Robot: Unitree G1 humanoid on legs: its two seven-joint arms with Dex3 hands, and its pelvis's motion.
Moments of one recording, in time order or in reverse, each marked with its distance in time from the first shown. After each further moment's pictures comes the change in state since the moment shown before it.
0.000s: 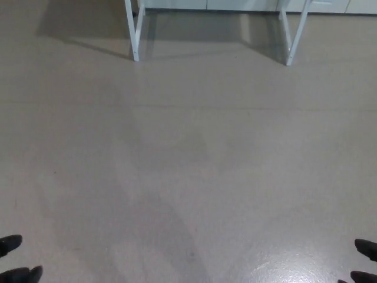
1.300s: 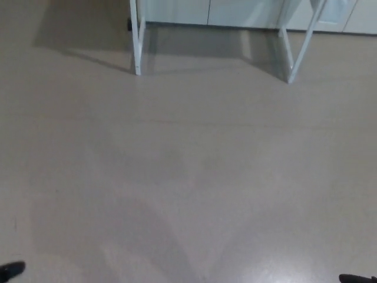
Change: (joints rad) left_arm 0.101 0.039 -0.054 0.031 -0.041 -0.117 -0.080; right_arm 0.094 -0.034 0.084 0.079 0.022 -0.139 0.037
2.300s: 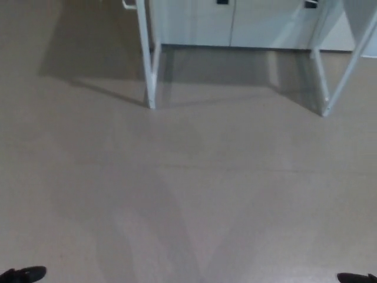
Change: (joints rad) left_arm 0.050 -0.013 -0.095 -0.053 0.019 -0.051 0.034; right_arm -0.007 -0.045 0.060 -0.006 -0.052 -0.026 -0.020
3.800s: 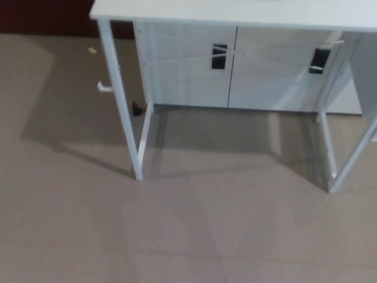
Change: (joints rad) left_arm 0.061 0.008 -0.122 0.138 0.106 -0.189 0.120; right_arm 0.087 -0.016 0.075 -0.021 -0.064 -0.051 -0.017
